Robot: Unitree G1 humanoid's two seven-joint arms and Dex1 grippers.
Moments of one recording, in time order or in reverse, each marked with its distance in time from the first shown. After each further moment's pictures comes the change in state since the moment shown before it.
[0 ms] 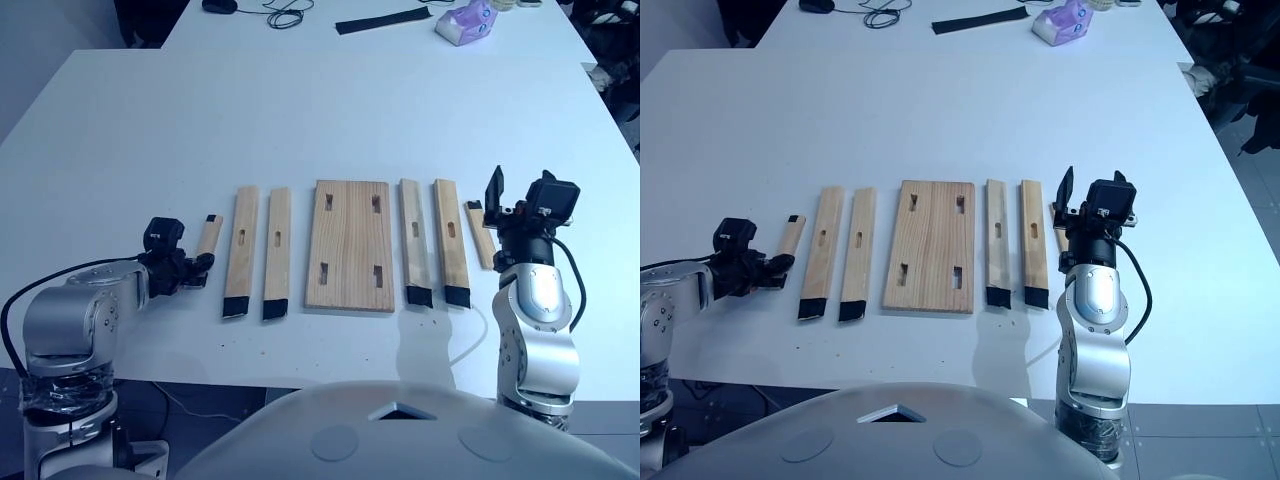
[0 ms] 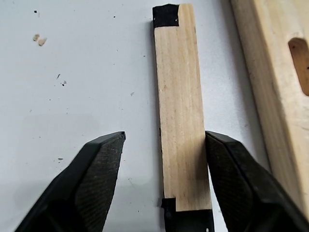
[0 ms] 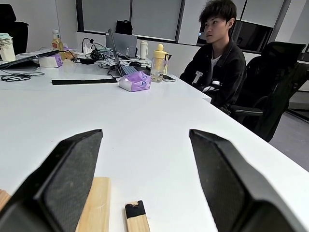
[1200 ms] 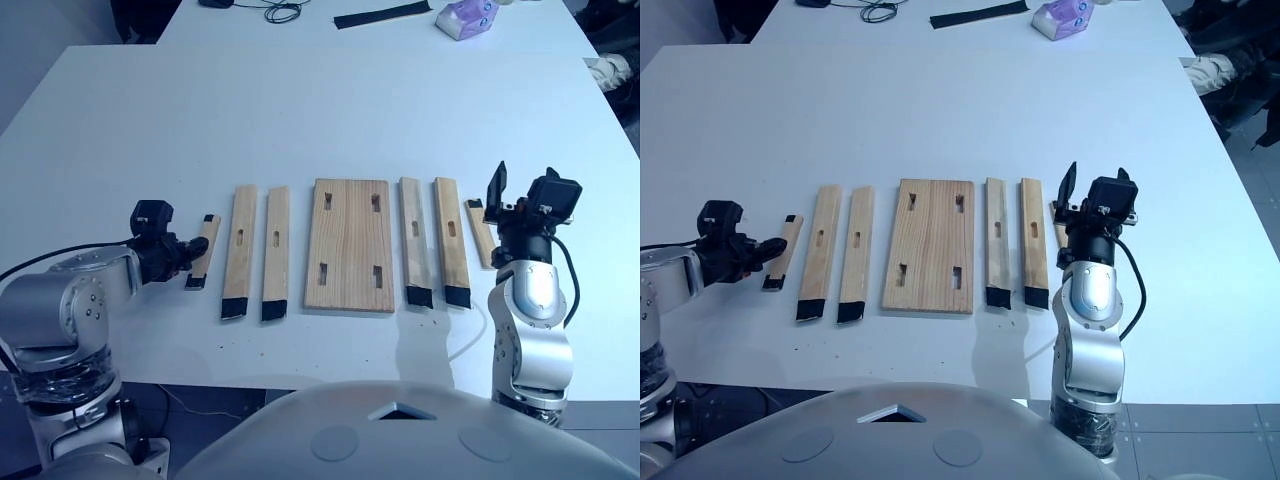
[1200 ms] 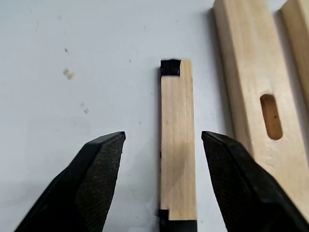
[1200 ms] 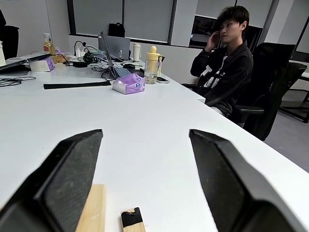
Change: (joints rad) left arm -0.112 -0.062 0.119 -0.101 -0.045 0.196 0.084; right arm -0.025 0.012 -0.004 0.033 -0.005 -0.049 -0.035
